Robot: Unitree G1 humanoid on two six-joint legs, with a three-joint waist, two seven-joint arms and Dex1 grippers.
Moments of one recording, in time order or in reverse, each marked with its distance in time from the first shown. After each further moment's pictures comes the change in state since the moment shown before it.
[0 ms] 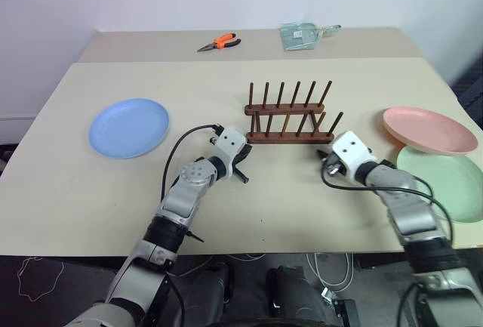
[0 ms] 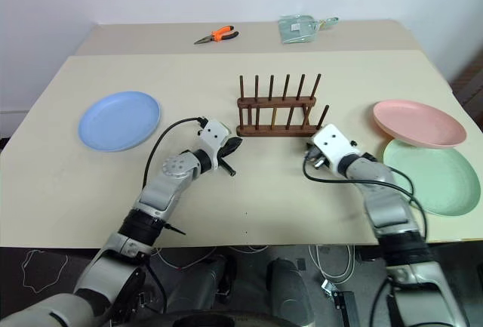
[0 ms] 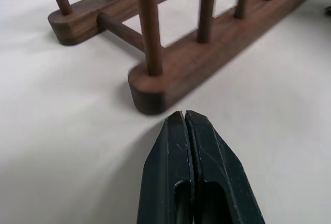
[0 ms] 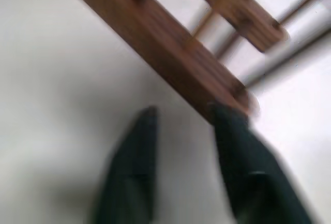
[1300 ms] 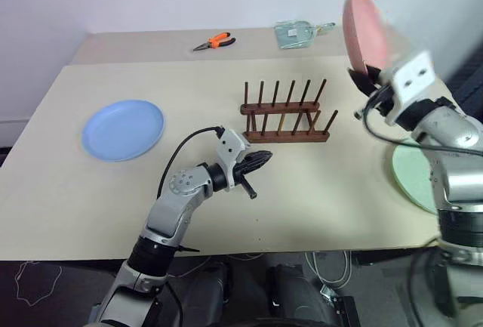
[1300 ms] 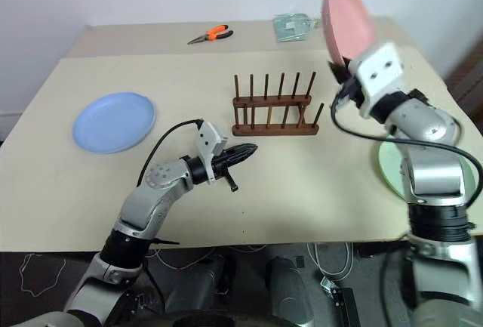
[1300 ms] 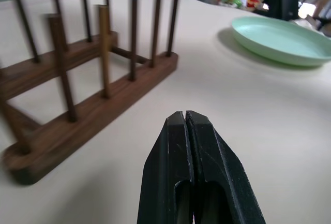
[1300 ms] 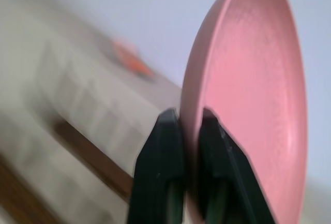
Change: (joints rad) left arm 0.104 0.025 0.024 -0.327 -0.209 0.105 -0.171; right arm -0.269 0.065 -0.218 -0.284 0.506 0.223 0.018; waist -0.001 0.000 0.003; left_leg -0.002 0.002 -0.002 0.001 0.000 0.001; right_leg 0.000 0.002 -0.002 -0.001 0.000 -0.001
